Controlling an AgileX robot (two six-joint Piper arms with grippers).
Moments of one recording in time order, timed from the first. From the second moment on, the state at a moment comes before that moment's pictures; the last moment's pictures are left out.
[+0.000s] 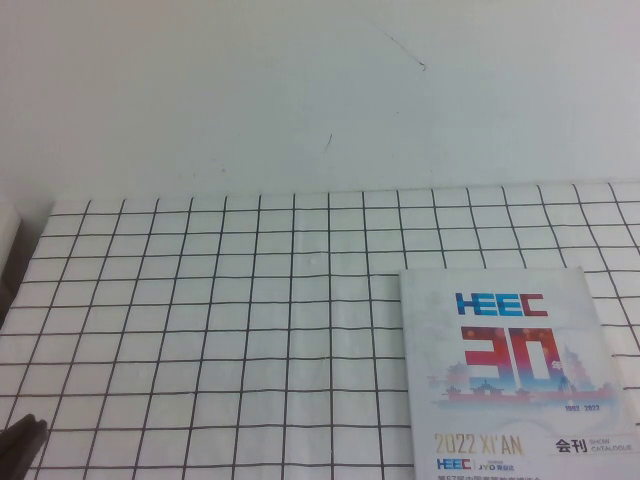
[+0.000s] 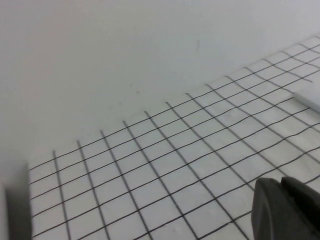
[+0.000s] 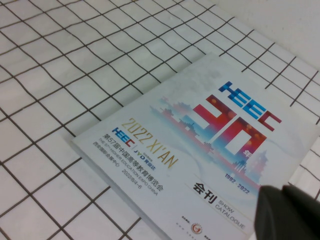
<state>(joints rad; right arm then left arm) 0.52 0.26 -0.39 0.05 0.74 -0.34 -0.34 0.20 -0.20 -0.13 0.25 0.28</state>
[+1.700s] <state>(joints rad) 0.31 0.22 -0.38 0.06 0.72 -0.34 -0.02 -0.01 0.02 -0.10 0.35 0.17</state>
